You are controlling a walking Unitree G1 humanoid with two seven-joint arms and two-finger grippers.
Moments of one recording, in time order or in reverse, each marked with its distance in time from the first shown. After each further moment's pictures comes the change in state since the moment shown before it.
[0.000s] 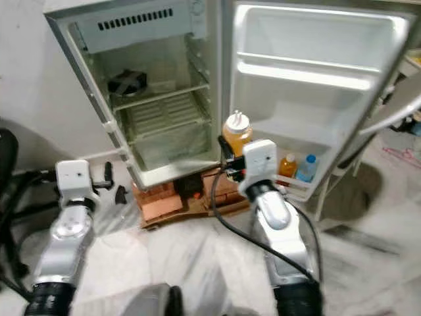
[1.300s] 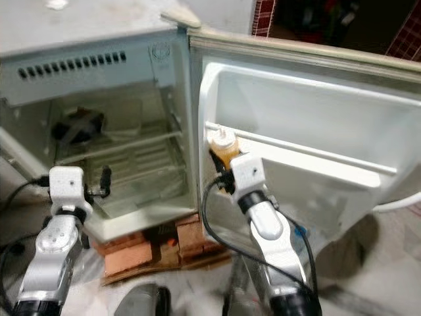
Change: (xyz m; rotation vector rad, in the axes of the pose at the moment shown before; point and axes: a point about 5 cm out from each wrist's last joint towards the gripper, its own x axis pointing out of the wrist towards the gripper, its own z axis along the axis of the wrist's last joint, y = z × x) left arm -0.019 -0.001 -0.004 0.020 -0.029 -0.154; right arm -0.013 -0.003 -0.017 -0.092 0.059 -0.018
